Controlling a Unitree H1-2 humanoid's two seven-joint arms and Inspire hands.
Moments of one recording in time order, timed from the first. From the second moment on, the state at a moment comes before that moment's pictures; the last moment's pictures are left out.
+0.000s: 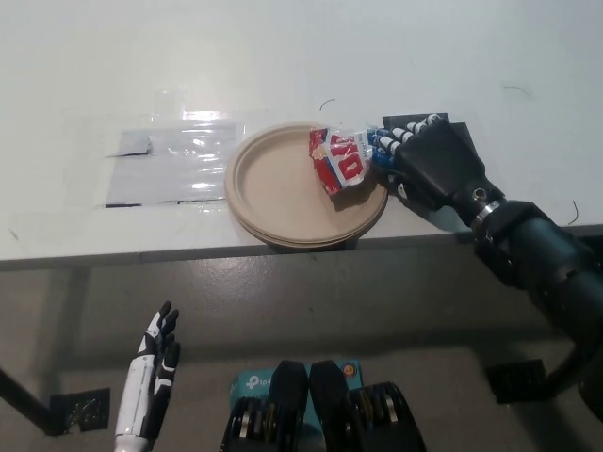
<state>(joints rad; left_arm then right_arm) 0.02 0.05 0.00 0.18 0.24 -0.34 0.09 -1.06 -0.23 0.98 1.36 -0.90 -0.33 -0.84</state>
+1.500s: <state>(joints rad) 0.02 0.05 0.00 0.18 0.26 -0.34 0.09 -1.16 -0.26 1.01 1.31 -1.14 -0.29 -0.92</state>
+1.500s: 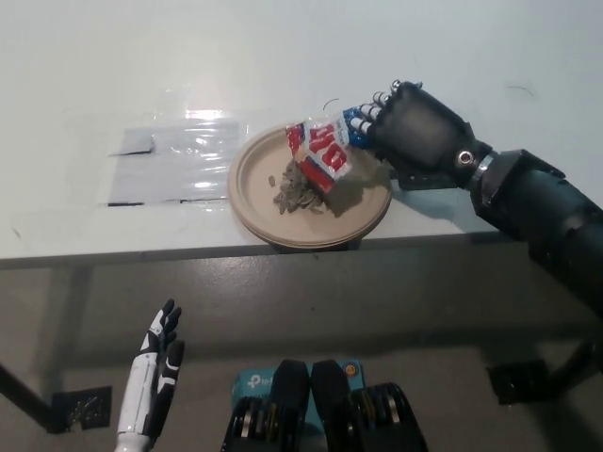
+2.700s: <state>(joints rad) 0.02 0.05 0.00 0.19 0.26 -0.35 0.10 -0.95 -0.25 0.68 1.34 -0.94 -0.41 -0.99</state>
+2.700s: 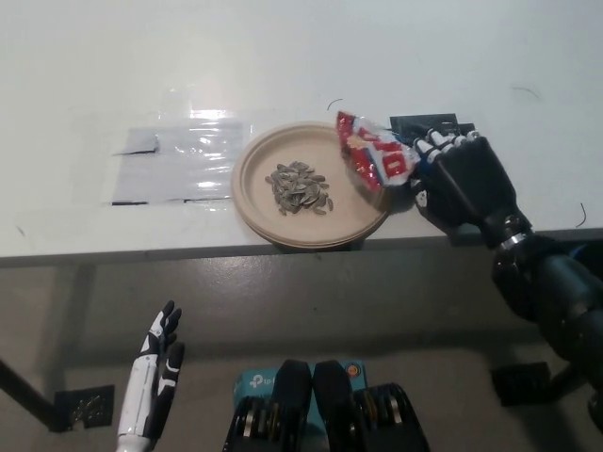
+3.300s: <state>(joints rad) 0.04 0.05 0.00 0.19 0.27 -0.36 0.12 -0.95 -0.27 0.56 1.36 -0.86 -0.44 -1.05</state>
